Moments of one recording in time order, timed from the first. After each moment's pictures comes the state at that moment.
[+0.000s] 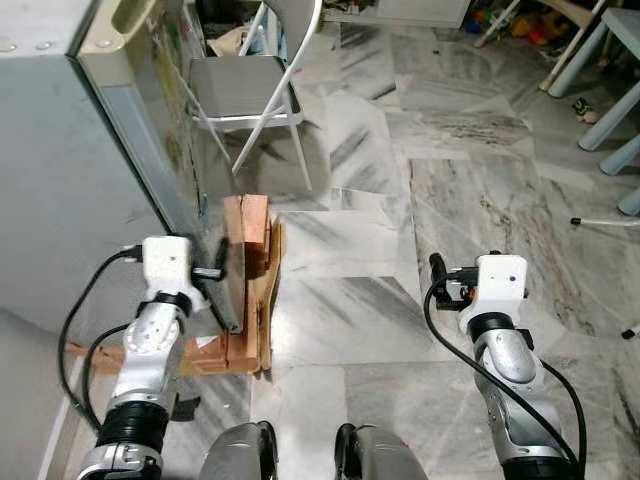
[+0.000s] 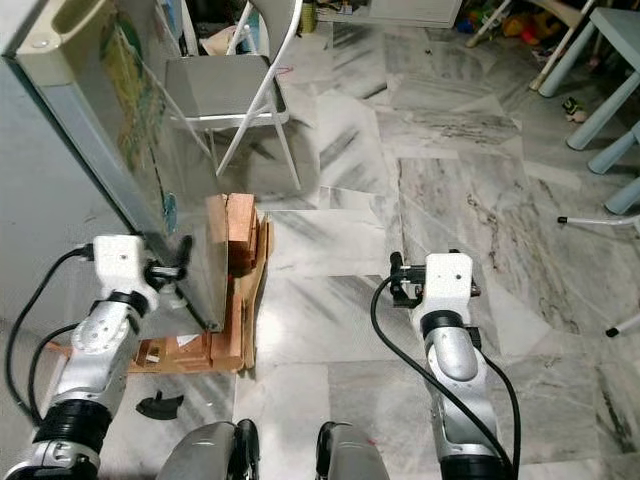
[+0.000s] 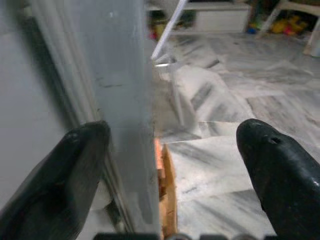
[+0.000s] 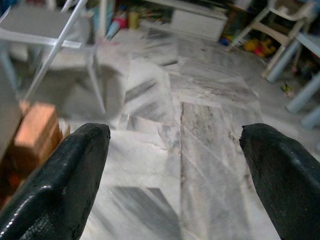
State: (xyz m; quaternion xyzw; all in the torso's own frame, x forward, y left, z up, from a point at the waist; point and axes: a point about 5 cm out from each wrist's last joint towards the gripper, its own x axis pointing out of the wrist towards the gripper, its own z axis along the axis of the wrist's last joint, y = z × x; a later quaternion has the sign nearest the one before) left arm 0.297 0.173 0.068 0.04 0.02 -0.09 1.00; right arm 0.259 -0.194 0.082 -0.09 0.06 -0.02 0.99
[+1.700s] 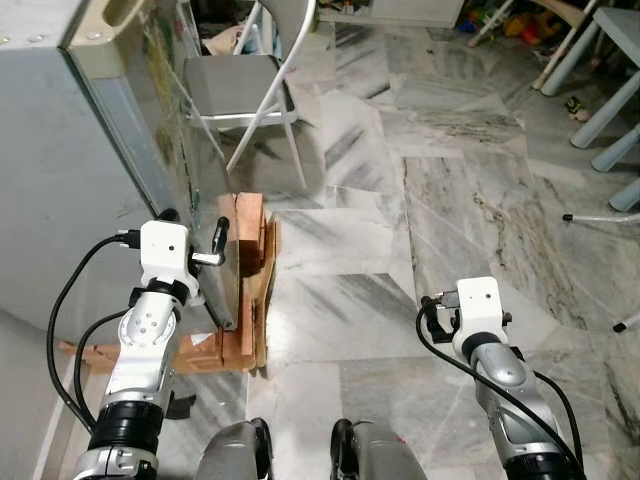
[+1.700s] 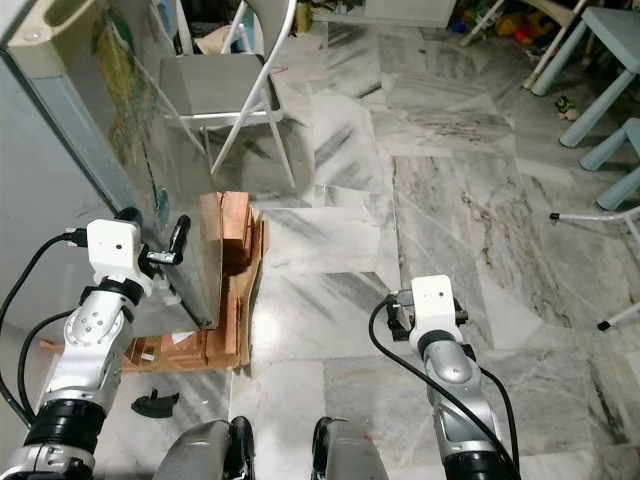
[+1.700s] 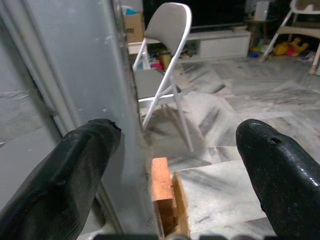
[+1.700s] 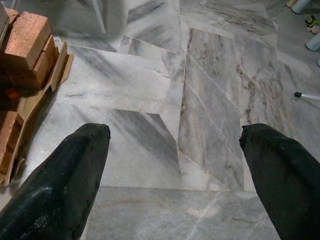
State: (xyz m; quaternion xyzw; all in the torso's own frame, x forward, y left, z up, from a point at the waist) left arm 0.298 0.194 0.095 0.06 -0.04 -0.03 1.00; right arm 0.253 -0.200 0.042 -0.10 0.20 -0.01 0.97
